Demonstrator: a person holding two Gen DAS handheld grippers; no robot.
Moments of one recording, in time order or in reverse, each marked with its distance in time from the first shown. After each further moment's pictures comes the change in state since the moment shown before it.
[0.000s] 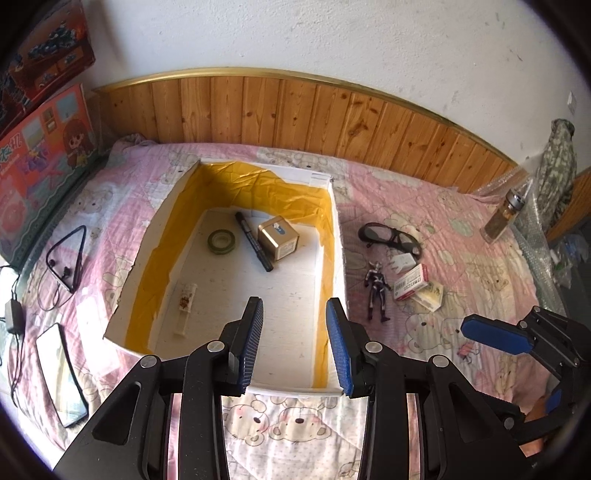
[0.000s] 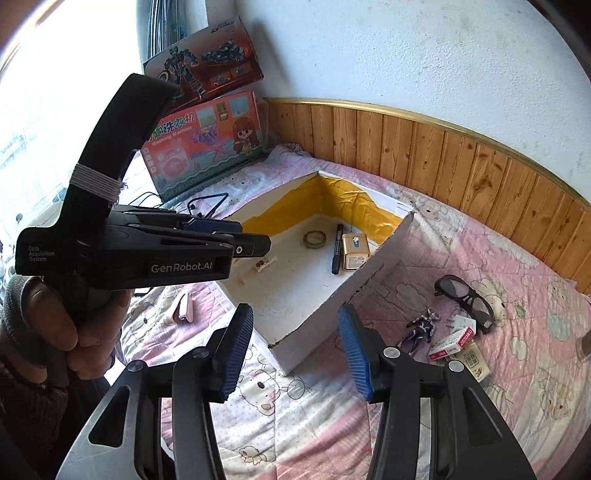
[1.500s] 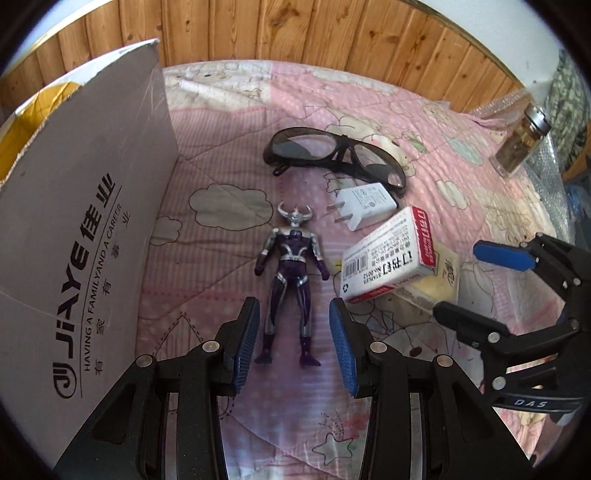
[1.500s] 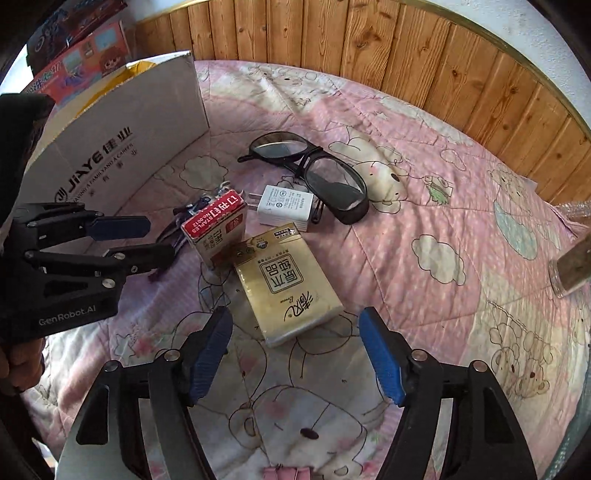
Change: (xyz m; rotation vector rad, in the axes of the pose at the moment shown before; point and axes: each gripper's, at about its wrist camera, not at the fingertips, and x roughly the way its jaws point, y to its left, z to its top) left arm 0.220 -0.132 -0.021 0.078 0.230 -0.082; right arm 0.108 -0.233 -0.093 0.111 0.344 -0.245
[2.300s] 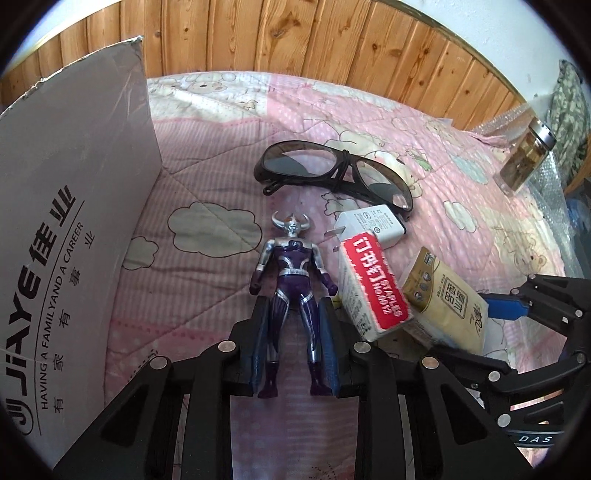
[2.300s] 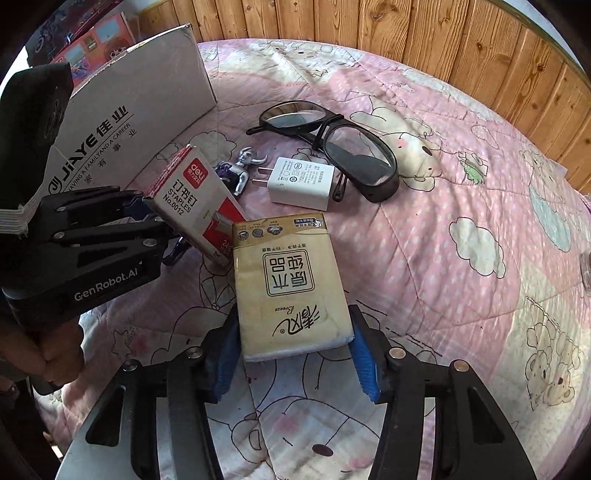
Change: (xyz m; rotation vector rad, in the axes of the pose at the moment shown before) left arm 0.024 -0.008 0.007 -0.006 -0.080 0.005; right arm 0.014 -0.001 -0.004 0.028 0.067 0.106
